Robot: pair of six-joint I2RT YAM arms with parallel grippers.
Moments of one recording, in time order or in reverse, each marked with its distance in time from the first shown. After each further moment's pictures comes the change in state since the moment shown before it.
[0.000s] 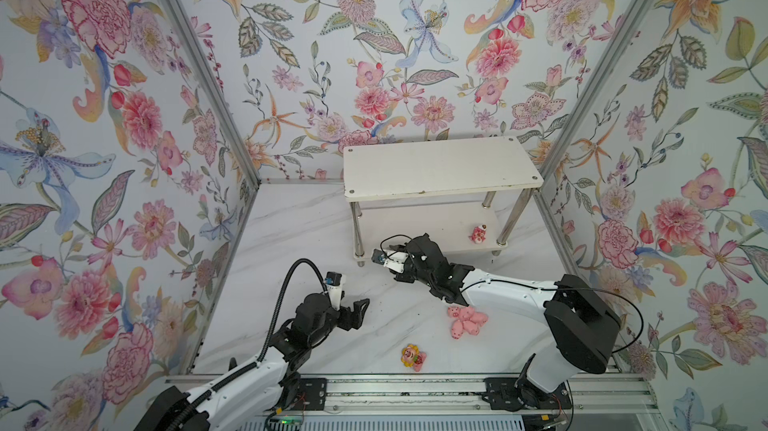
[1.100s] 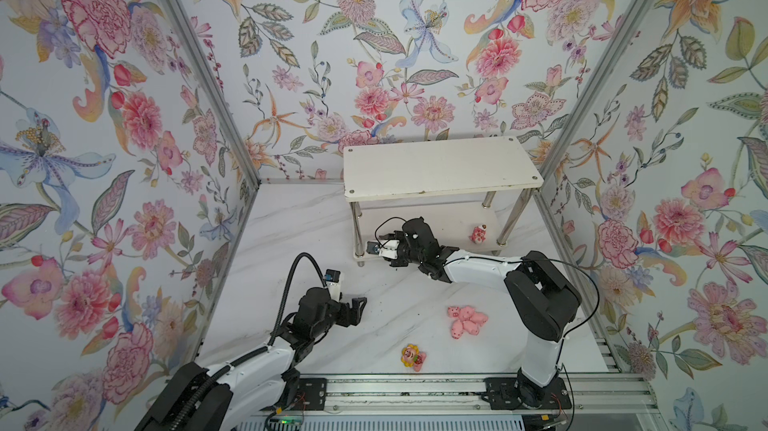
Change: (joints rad) left arm 0.072 0.173 0.026 0.054 0.053 -0.016; right arm -0.105 0.232 0.173 0.048 -0.241 -0.194
